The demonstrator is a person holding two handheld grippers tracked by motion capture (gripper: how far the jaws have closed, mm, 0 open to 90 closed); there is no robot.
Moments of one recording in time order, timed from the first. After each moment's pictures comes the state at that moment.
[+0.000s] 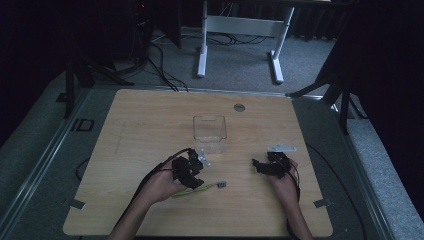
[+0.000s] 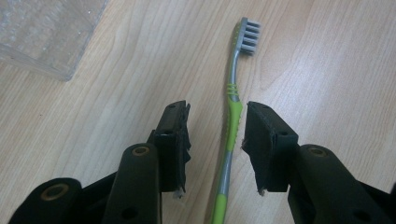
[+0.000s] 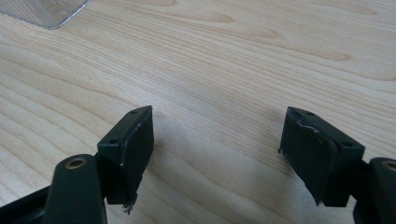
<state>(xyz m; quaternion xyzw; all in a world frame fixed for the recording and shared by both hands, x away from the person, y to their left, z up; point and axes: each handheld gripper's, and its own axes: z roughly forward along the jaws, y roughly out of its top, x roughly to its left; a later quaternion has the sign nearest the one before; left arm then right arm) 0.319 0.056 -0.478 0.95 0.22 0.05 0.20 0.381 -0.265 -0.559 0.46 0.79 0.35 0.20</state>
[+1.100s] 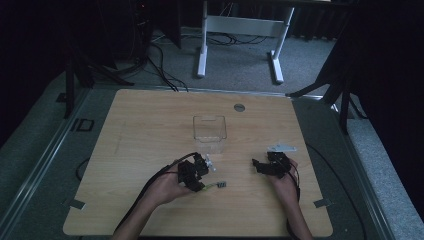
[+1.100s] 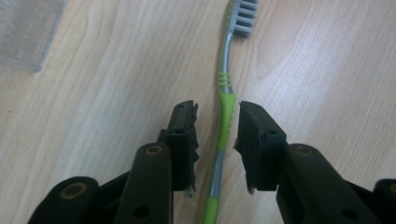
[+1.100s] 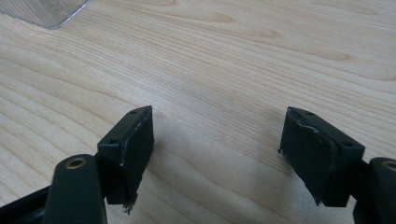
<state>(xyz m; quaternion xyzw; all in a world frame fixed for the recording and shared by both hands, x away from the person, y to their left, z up) 0.318 0.039 -0.492 0.96 0.21 0.04 0.15 0.381 -0.265 -0.559 0.46 0.79 0.35 0.20</state>
